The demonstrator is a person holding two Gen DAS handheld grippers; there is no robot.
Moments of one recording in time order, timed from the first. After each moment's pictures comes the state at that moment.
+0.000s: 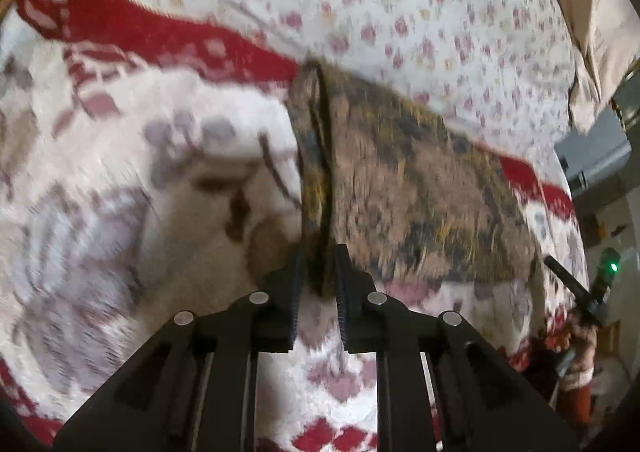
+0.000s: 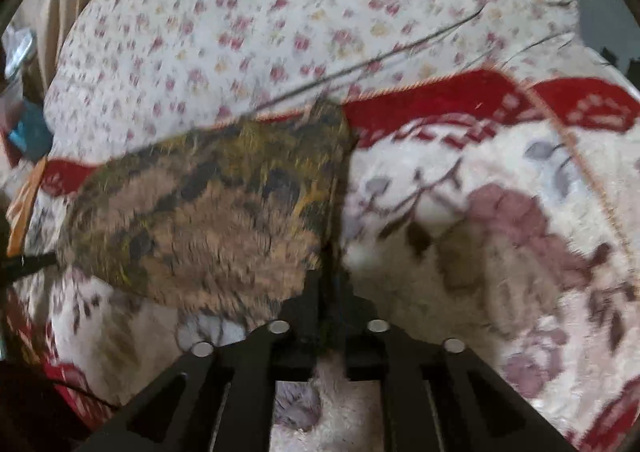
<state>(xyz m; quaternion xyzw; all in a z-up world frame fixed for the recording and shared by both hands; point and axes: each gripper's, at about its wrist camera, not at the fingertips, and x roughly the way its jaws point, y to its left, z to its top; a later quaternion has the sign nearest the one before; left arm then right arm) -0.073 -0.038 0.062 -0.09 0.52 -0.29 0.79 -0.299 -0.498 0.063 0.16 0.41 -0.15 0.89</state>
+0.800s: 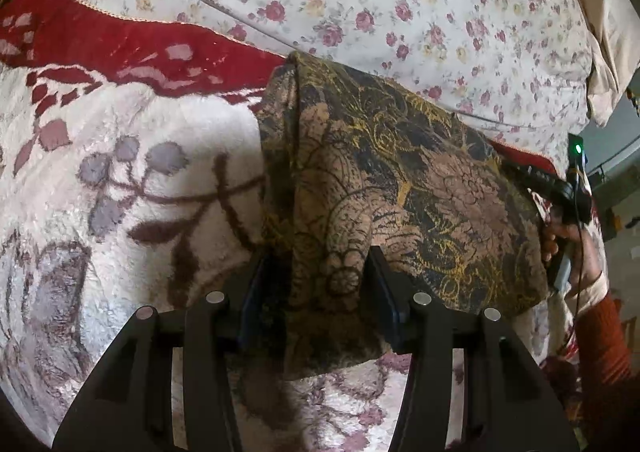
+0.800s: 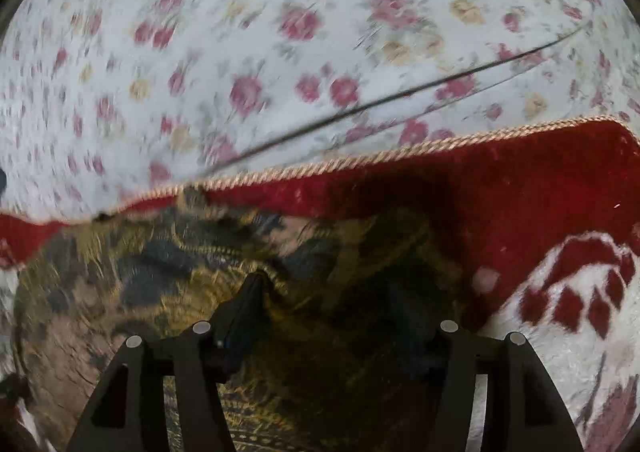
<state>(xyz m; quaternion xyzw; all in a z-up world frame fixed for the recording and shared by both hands) -0.045 -0.094 0.034 -0.06 0.54 -0.28 0.79 -0.083 -0.556 0.005 0.16 0.46 -0.18 0.86</state>
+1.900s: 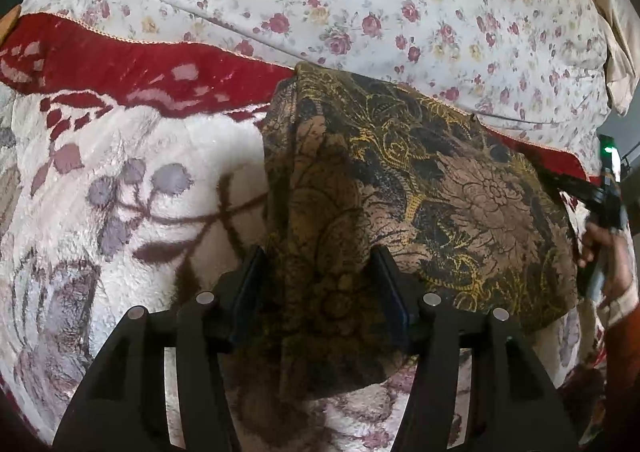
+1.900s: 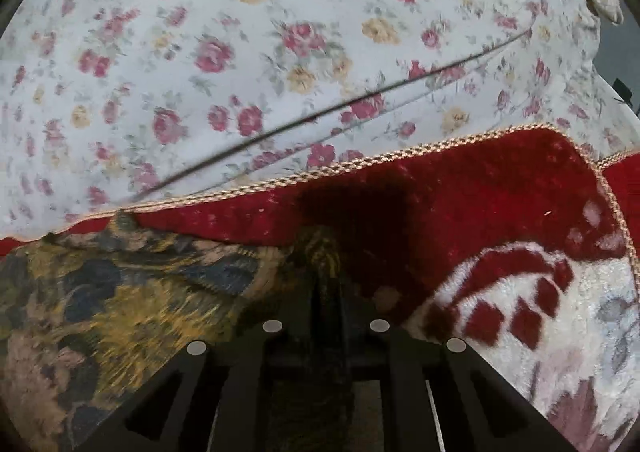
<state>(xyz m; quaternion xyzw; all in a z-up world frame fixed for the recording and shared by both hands) -0.047 -0.111 0.036 -0.01 0.52 -0.24 0.82 -0.107 -0.568 0.015 0.14 0.46 -0.25 0.84</state>
